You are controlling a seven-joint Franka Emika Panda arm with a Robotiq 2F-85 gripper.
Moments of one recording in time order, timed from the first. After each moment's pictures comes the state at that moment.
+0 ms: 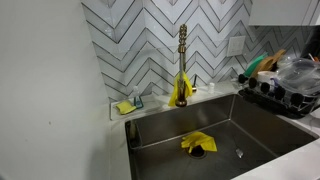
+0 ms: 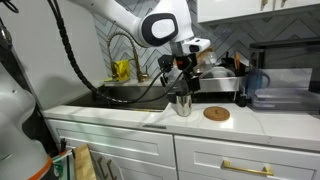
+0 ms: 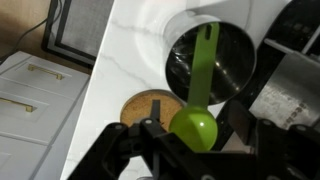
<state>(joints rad) -0.16 -0.04 -0.07 -2.21 0.01 2.40 0.29</state>
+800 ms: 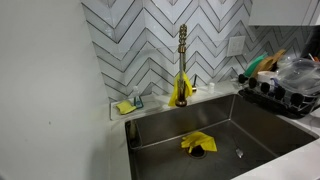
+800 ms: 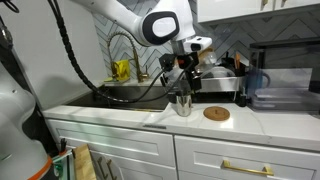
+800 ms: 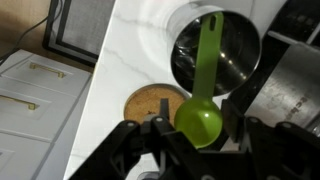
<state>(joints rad) -0.16 -0.04 -0.08 -2.20 0.00 2.40 0.29</state>
